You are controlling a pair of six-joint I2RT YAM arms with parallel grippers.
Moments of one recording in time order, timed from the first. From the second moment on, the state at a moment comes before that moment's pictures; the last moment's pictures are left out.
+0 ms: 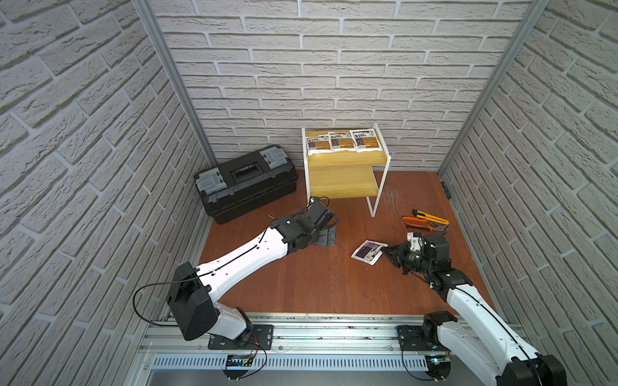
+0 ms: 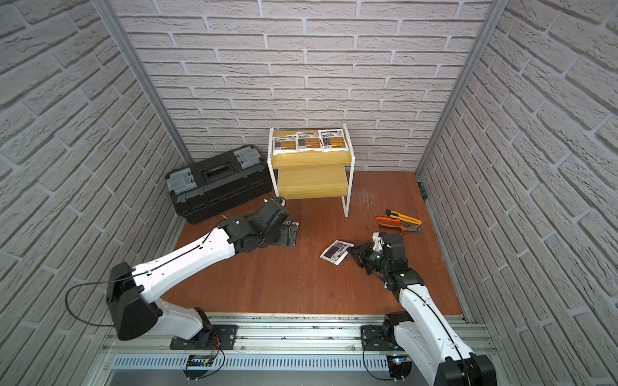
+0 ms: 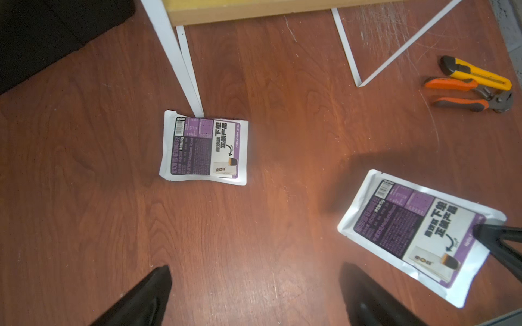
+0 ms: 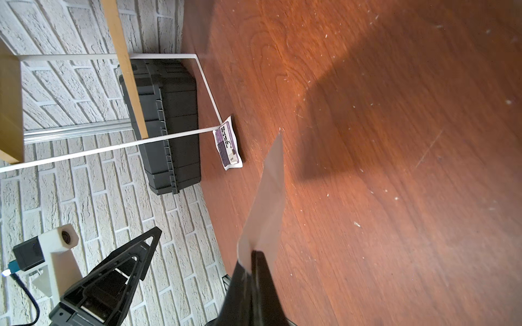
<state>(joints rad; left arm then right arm) -0.85 1.44 1.27 -0.80 -0.26 -0.61 0.10 0.86 0.40 -0.20 -0.55 1.19</state>
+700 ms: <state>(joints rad) -0.47 1.19 1.23 -0.80 -0.26 -0.67 0.46 1.12 0.73 0.11 -0.24 1.29</state>
